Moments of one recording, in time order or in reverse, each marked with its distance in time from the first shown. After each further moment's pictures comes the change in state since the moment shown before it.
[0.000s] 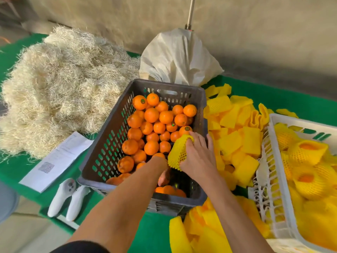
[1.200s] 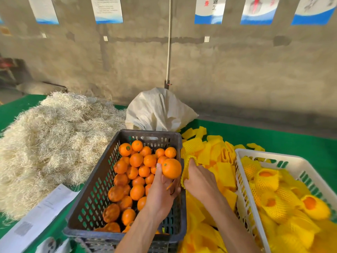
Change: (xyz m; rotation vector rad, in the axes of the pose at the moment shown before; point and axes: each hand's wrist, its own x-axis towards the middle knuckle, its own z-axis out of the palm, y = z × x) left_hand -0.158 0.064 0.020 -1.903 0.373 0.967; right_hand -0.002 0.050 -0.086 0.209 0.014 0.233
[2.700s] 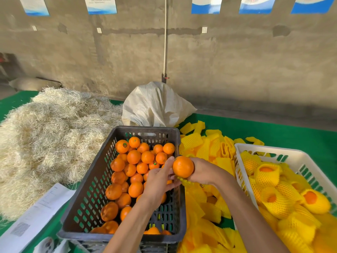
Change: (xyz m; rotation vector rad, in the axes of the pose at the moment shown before) left_hand 0.022 0.017 0.000 0.269 0.083 0.066; right_hand 0.038 0.031 -0.014 0.417 -0.441 -0.101
